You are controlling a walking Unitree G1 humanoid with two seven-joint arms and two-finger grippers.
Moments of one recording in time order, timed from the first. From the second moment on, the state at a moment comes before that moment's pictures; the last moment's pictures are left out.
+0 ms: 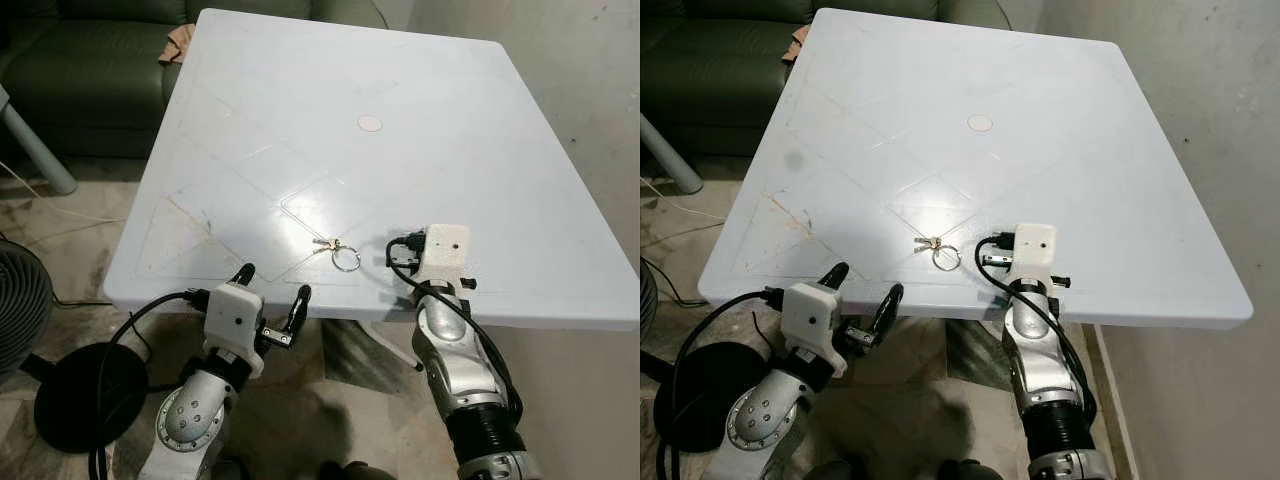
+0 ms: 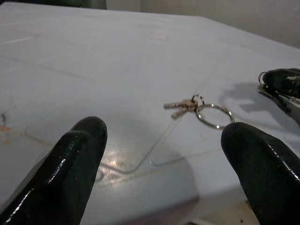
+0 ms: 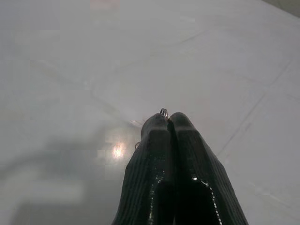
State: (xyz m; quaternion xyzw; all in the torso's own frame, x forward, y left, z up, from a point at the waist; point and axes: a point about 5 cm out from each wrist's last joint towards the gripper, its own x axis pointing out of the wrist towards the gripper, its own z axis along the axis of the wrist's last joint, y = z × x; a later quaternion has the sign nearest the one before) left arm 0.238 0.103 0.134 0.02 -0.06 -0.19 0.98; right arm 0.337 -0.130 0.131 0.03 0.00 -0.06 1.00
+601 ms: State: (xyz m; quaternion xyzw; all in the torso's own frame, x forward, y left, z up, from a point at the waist) left arm 0.285 0.107 0.151 -0.01 -0.08 -0.16 0.98; right arm 0.337 -0.158 0.175 0.06 -0.06 -0.05 1.00
